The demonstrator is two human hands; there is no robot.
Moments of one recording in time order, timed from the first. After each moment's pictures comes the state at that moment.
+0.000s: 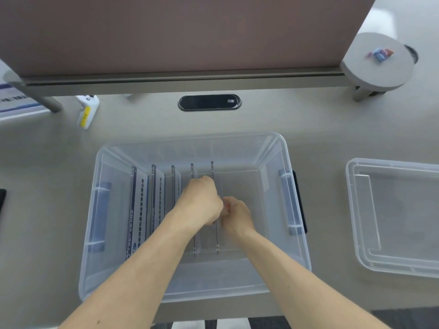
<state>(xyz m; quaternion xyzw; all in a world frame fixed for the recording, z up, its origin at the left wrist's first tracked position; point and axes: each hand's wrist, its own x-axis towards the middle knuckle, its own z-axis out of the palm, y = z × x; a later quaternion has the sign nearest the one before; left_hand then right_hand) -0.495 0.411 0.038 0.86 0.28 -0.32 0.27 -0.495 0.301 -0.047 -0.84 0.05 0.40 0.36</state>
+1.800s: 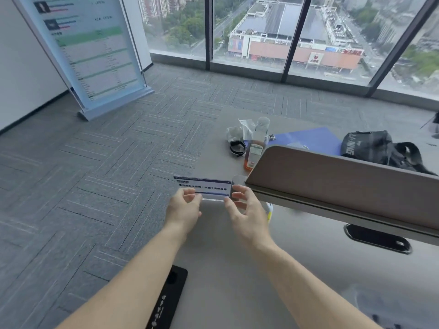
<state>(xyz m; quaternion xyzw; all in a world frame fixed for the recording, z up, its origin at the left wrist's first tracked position) -0.632 0.965 0.085 0.61 0.50 0.19 0.59 -0.554 0.828 0.116 -0.79 -0.20 0.21 0.53</state>
